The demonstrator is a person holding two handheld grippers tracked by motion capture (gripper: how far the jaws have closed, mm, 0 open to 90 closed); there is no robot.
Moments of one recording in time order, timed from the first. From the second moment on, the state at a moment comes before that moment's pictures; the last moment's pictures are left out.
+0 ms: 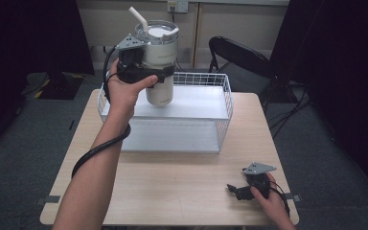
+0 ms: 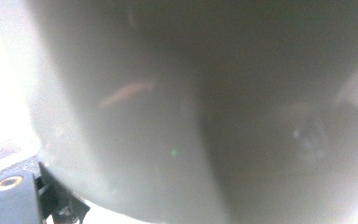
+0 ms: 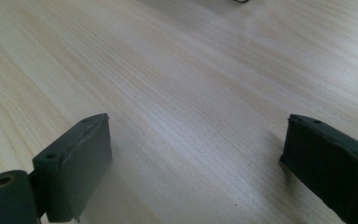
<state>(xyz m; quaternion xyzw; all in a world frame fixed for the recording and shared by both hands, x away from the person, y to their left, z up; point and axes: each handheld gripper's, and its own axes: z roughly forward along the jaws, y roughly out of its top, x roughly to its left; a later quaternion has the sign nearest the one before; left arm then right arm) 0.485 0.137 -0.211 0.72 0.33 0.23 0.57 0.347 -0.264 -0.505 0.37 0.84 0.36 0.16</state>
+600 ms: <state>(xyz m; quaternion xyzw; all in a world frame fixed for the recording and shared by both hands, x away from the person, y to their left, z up) 0.500 0.130 -0.226 0.72 0.34 0.26 0.55 0.347 -0.264 -0.505 0.37 0.84 0.36 0.16</state>
